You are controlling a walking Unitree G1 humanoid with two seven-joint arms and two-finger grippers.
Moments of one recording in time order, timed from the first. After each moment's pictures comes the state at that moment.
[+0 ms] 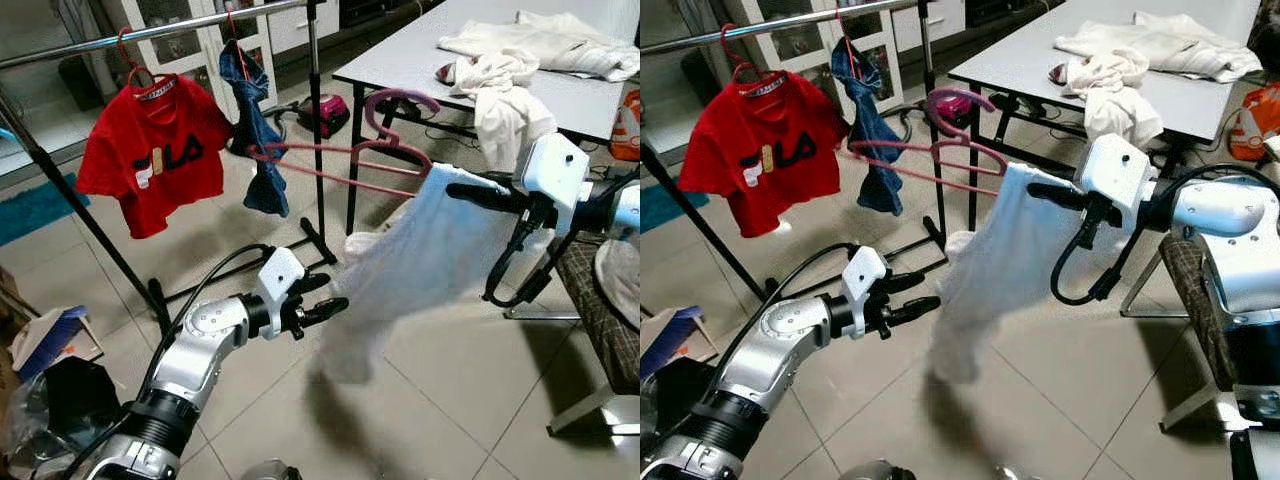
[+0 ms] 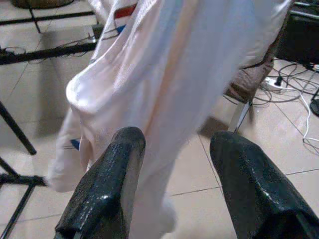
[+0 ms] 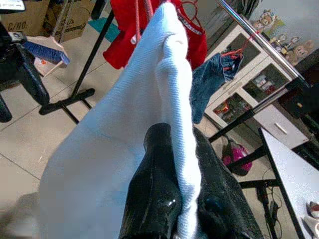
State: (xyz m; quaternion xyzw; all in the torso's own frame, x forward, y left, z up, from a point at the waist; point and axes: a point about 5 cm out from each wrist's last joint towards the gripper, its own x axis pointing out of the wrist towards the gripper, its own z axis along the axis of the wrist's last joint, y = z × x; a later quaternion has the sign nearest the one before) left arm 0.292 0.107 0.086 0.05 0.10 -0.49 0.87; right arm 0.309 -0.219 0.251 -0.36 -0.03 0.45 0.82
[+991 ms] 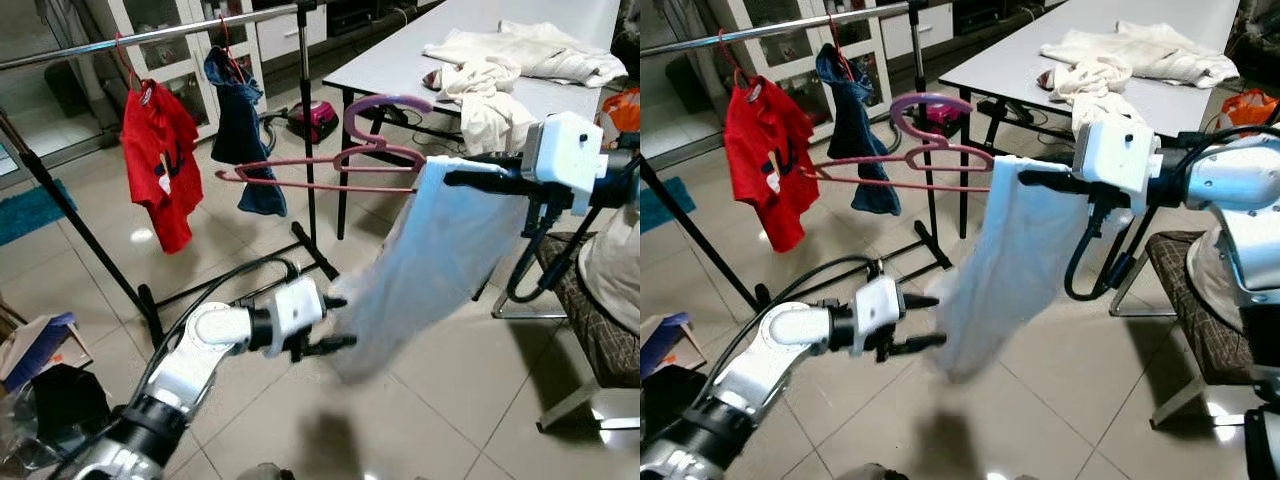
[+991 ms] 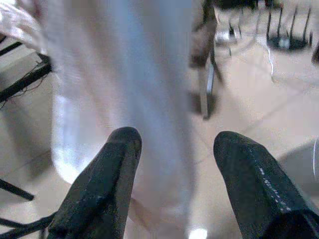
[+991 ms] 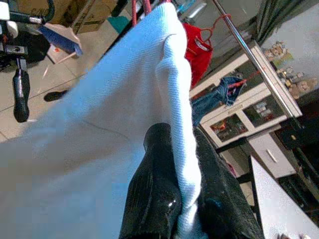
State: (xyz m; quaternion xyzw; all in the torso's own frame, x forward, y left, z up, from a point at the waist) left arm 0.272 0.101 0.086 0.23 0.06 -0.59 0.77; right arm 0.301 -0.207 0.288 -0.42 -0.06 0.50 0.76
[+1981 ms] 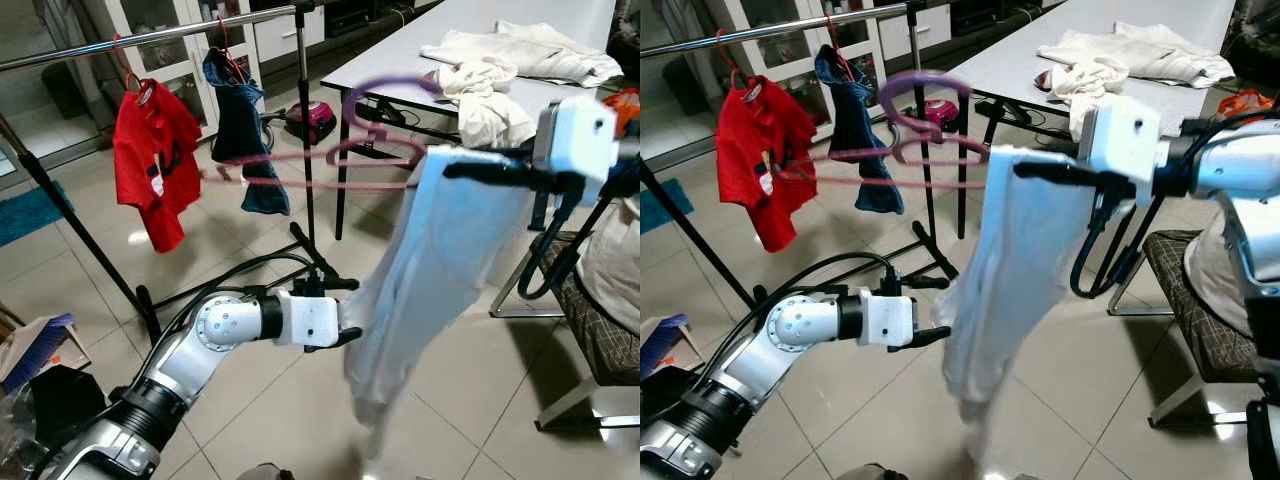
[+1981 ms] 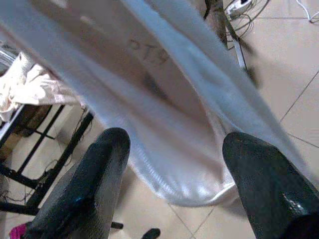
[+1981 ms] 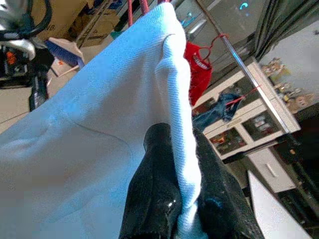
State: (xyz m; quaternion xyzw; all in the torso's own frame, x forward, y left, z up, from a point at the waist) left arm 0.278 0.087 0.108 0.36 -0.08 -0.58 0.73; right arm 0.297 -0.203 0.304 -0.41 -0.09 0.51 0.75
